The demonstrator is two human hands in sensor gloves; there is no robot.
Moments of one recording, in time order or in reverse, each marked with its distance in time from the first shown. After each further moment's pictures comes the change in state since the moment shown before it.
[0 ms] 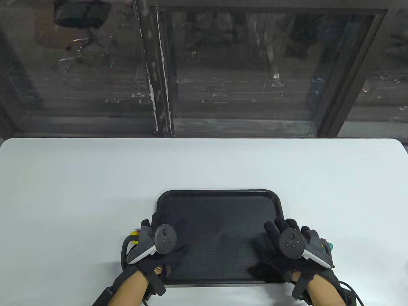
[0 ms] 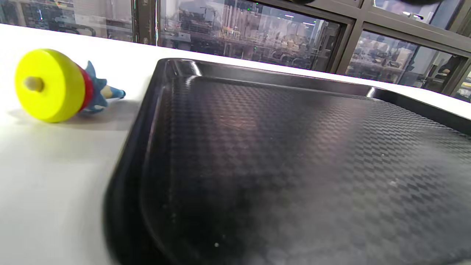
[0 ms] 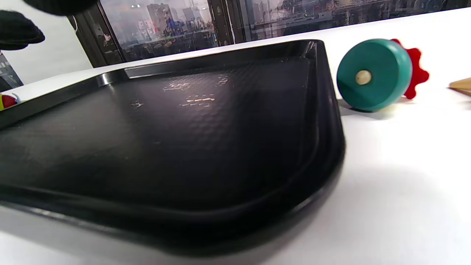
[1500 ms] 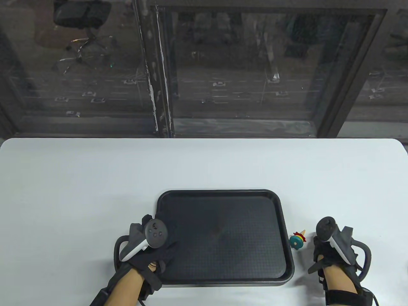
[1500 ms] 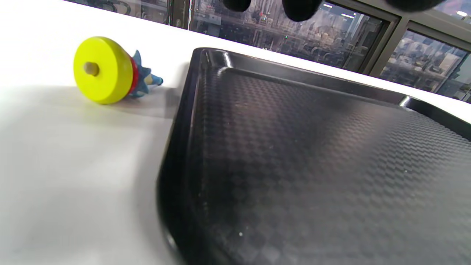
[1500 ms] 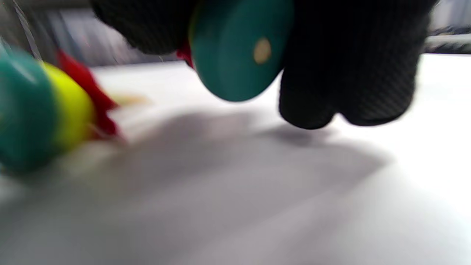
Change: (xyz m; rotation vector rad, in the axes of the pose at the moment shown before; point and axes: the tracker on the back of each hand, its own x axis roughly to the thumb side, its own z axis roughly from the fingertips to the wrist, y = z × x) left_hand -0.023 0.006 0.005 -0.051 0.112 0.108; right_hand -0.105 -0.015 0.006 -0.289 0.582 -0.072
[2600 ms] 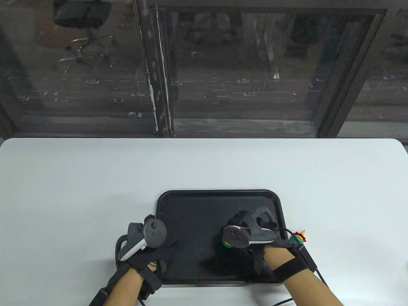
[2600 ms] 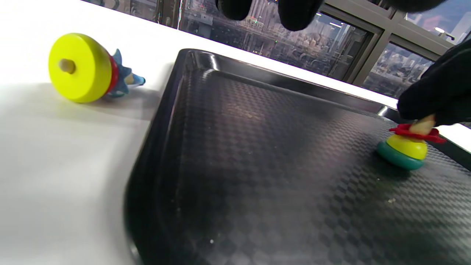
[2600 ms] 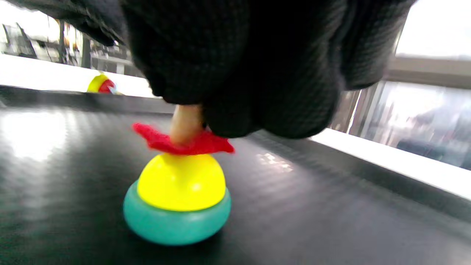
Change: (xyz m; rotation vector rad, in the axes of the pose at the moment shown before) left_hand 0.002 0.002 -0.002 0.004 -0.050 0.051; right_hand 0.237 0.030 0.065 -0.243 -1.143 0.373
